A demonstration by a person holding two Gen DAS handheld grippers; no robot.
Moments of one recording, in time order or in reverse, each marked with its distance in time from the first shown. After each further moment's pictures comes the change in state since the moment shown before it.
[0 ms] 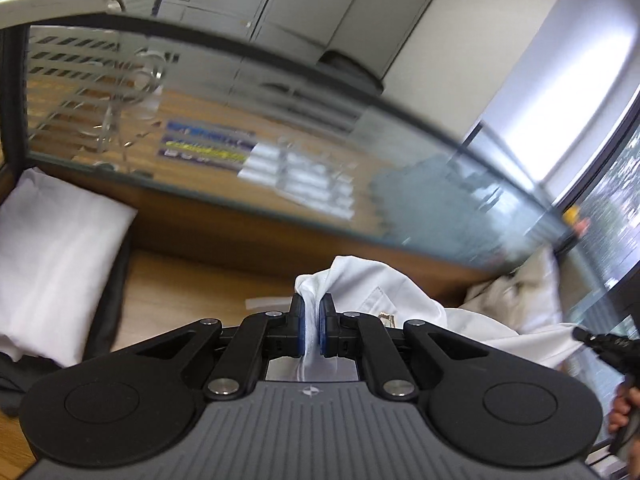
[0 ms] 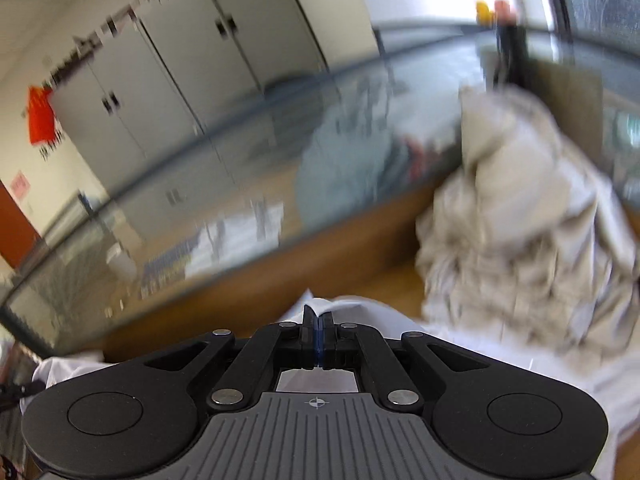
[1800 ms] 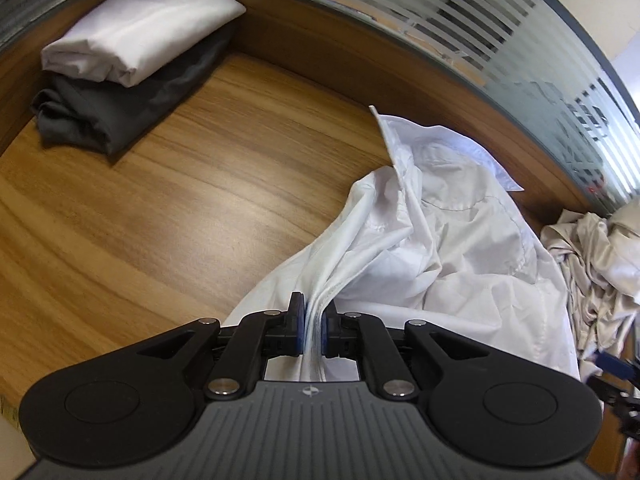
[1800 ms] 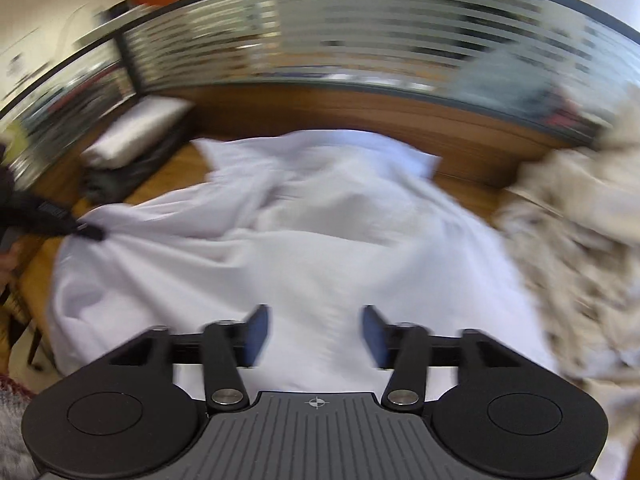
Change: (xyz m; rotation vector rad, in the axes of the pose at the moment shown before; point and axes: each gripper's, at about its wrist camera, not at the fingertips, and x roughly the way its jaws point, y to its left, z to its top) left arm 0.015 -0.065 -0.189 -0.214 0.208 0.340; right arm 0.005 -0.006 -0.120 -0.669 0.390 0.319
